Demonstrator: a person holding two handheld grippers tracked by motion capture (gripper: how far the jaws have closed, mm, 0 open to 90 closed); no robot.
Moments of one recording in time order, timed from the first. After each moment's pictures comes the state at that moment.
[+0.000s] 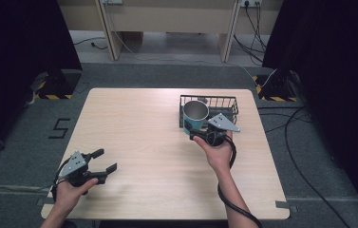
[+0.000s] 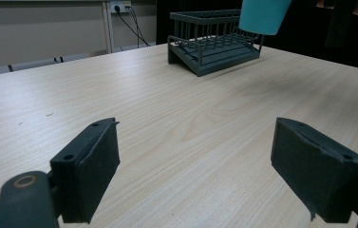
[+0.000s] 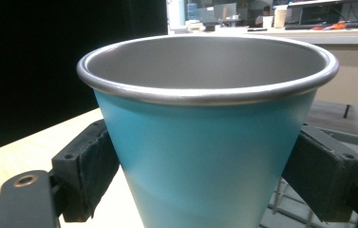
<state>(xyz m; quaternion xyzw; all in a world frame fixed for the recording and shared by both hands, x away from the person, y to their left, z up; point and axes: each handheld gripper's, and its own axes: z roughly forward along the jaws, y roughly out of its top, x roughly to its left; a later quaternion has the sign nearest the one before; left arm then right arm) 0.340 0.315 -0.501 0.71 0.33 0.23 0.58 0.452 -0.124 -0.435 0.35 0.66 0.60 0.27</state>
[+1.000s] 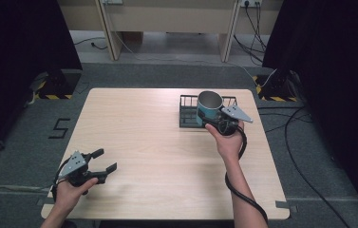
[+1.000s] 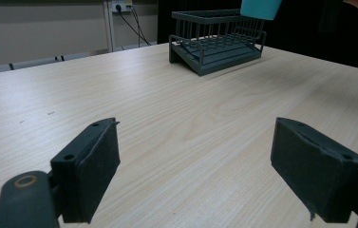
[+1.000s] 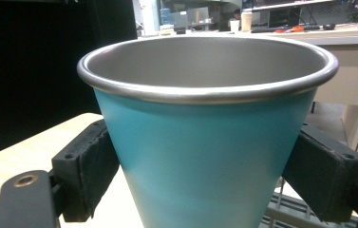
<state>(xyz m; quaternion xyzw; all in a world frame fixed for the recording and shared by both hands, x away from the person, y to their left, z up) 0.341 0.316 -0.502 0.71 0.34 0.23 0.58 0.480 -0.159 -0.422 0.40 0.64 0.59 0.29</state>
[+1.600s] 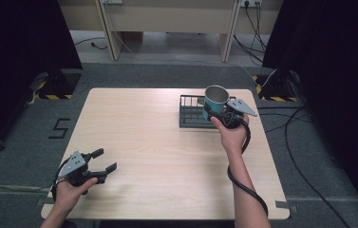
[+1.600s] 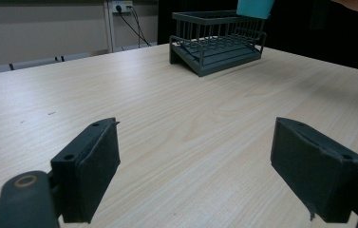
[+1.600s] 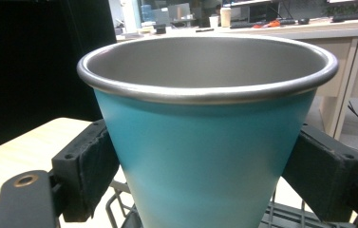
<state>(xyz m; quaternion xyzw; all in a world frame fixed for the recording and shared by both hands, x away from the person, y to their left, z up) 0.341 0.316 -0.502 0.70 0.34 0.23 0.58 0.502 -0.175 -0.420 0.43 0.63 0.58 0.31</state>
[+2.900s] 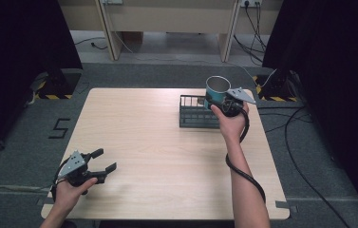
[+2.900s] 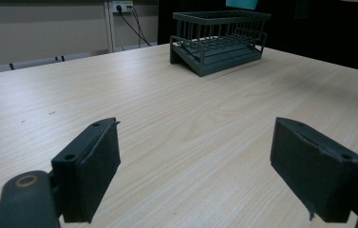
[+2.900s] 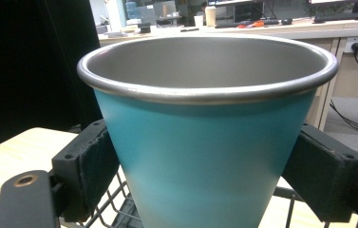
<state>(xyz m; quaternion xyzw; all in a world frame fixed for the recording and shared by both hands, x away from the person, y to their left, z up) 0.341 0.317 -0.501 0.70 0.34 0.23 0.58 0.536 -0.175 -0.405 0.45 0.62 0.56 0.32</state>
